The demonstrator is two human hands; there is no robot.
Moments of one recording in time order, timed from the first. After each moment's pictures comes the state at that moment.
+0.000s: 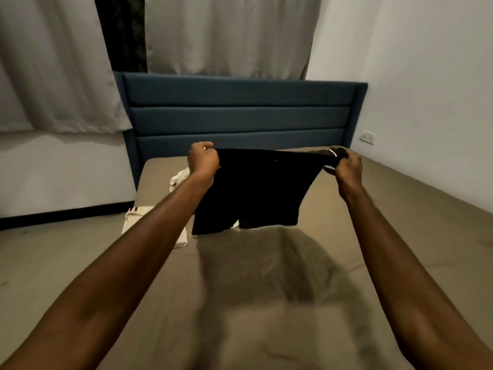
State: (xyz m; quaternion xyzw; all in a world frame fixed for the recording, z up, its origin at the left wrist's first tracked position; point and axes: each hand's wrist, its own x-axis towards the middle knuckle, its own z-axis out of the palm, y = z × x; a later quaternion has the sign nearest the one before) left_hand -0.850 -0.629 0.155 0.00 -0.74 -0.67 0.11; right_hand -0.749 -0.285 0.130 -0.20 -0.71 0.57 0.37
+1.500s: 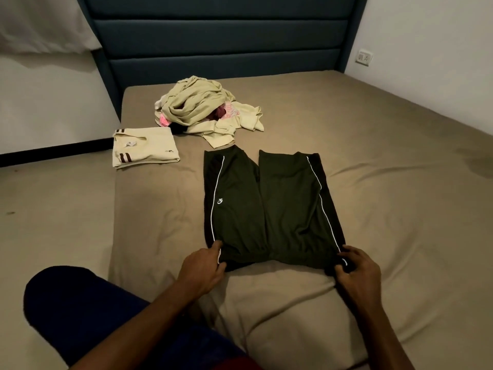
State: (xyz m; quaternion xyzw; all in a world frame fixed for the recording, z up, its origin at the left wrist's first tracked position) left_hand -0.530 -0.736 -0.186 -0.27 -0.95 -0.11 -0.05; right_hand -0.360 -0.392 -0.213 -0.31 -0.87 0.28 0.27
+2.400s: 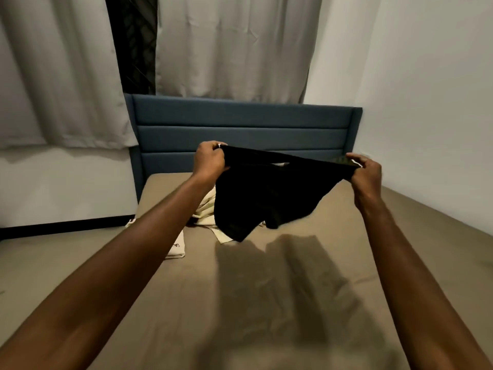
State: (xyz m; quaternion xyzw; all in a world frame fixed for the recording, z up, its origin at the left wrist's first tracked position) left_hand -0.792 -0.623 0.197 -0.11 -0.75 -0.64 0.13; right_hand -0.695 -0.264 0.160 -0.18 -0.70 0.53 0.44
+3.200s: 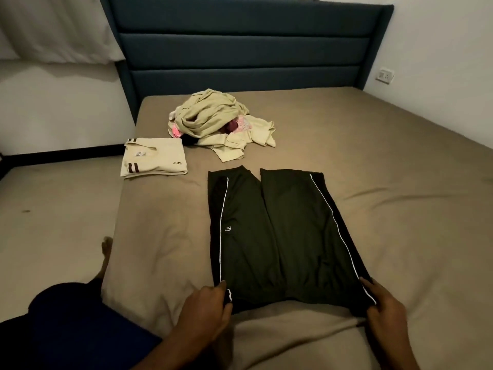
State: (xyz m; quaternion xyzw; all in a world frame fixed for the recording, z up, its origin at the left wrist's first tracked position) left_hand -0.493 -0.715 -0.173 -0.21 -0.96 -0.09 -0.12; right_hand -0.354 -0.355 -0.193 -0.33 -0.85 0.37 0.18
